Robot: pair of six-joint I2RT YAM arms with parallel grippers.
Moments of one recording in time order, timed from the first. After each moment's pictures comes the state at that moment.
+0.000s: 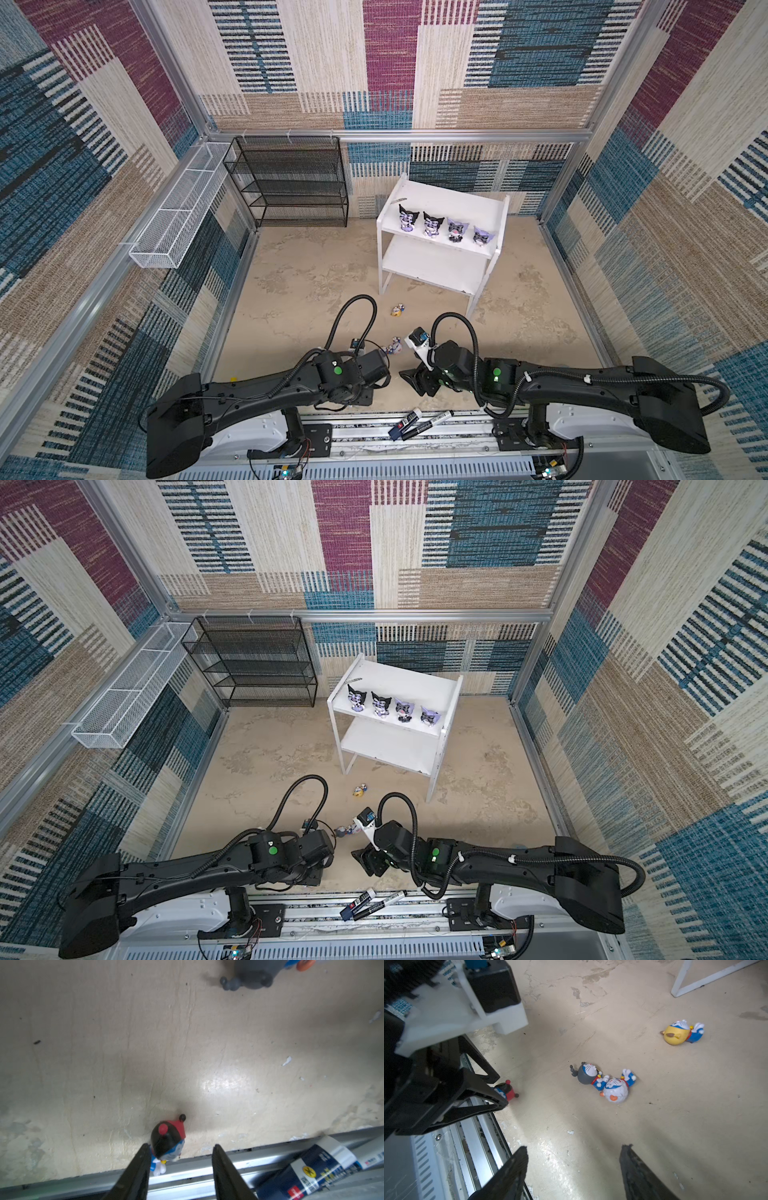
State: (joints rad) left arm -1.16 1.16 0.65 -0.88 -0.15 -1.00; right arm 1.19 1.17 0.51 0.00 0.12 0.35
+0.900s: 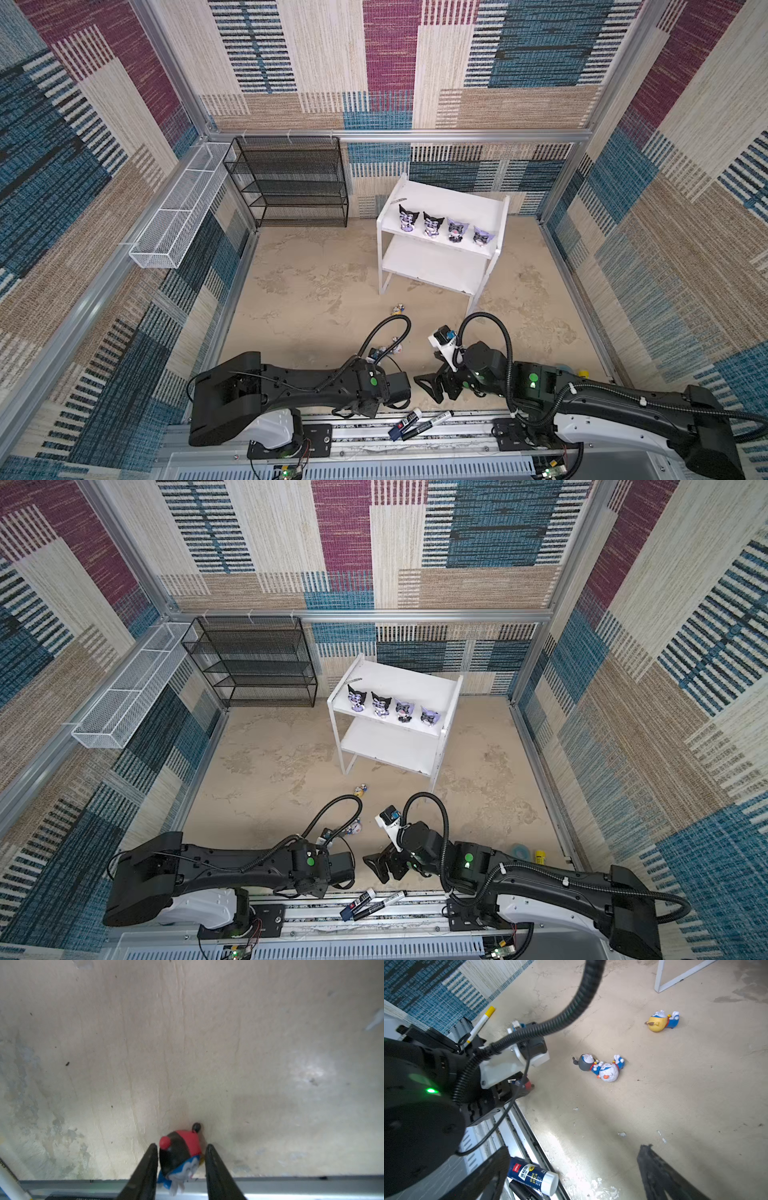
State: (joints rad) left arm -1.31 1.43 0.71 -0.95 -0.31 -0.97; right arm 1.17 0.83 0.46 -0.22 0.05 0.45
